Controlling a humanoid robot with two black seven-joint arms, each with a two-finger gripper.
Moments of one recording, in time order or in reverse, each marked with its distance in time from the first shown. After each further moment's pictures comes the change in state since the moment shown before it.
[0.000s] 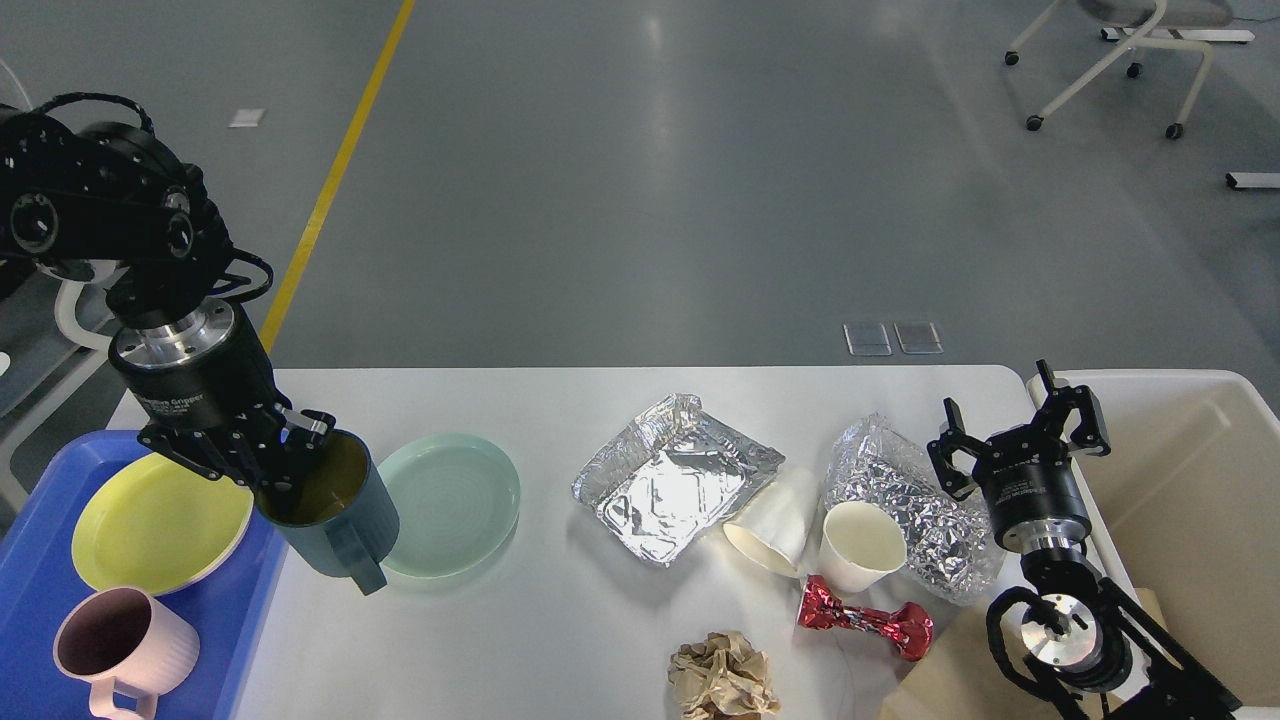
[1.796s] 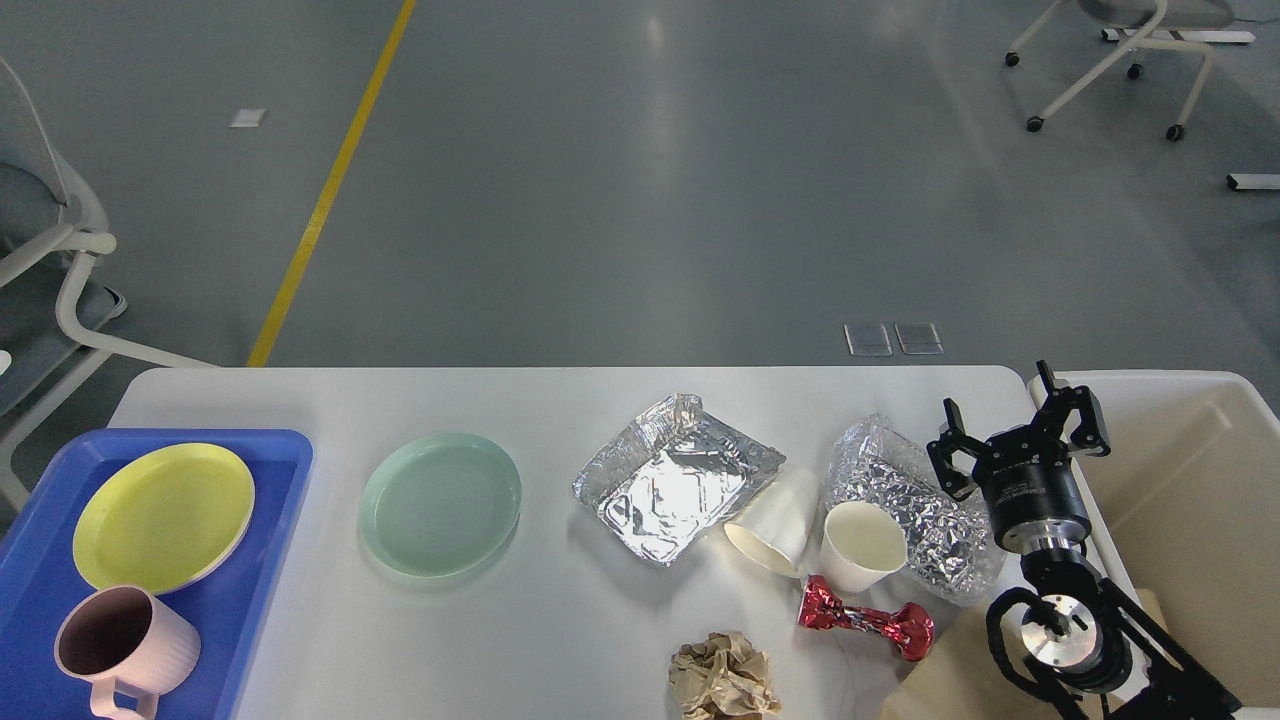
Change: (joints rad) left arm 0.862 0.740 -0.447 0.718 0.430 -0.014 0.004; right arm -0.002 0.000 0.000 0.002 0.000 0.000 0.000
